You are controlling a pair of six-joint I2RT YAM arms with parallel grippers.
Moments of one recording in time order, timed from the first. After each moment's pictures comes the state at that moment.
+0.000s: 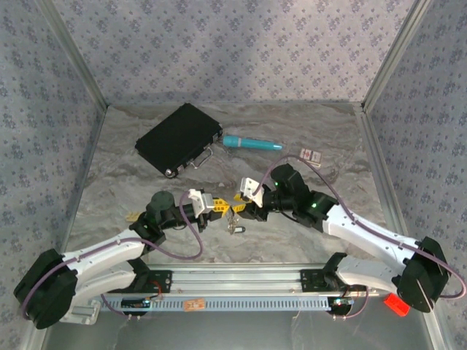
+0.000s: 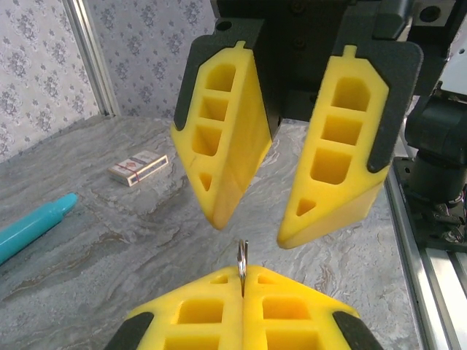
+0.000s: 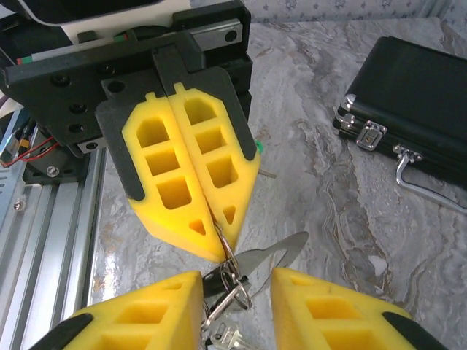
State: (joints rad) left arm -0.77 0.97 0.29 0.57 0.54 0.10; right arm 0.81 1.09 0.76 -0.19 -0.49 -0.36
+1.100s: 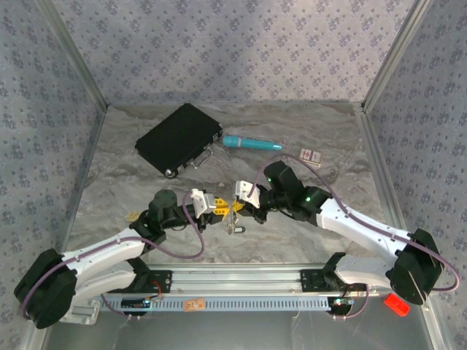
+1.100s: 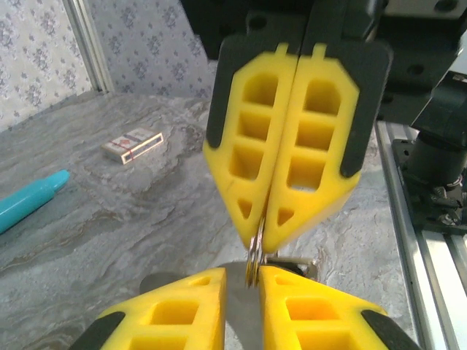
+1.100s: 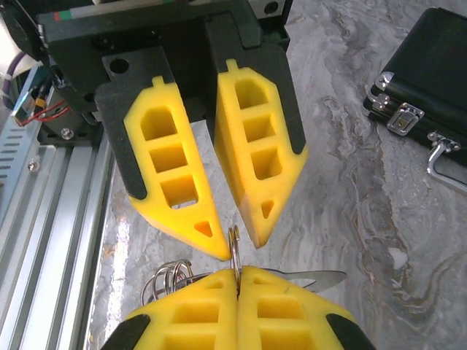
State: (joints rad) left arm -0.77 0.97 0.32 0.46 0.53 0.12; right arm 0.81 1.17 0.85 -0.35 -0.52 -0.49
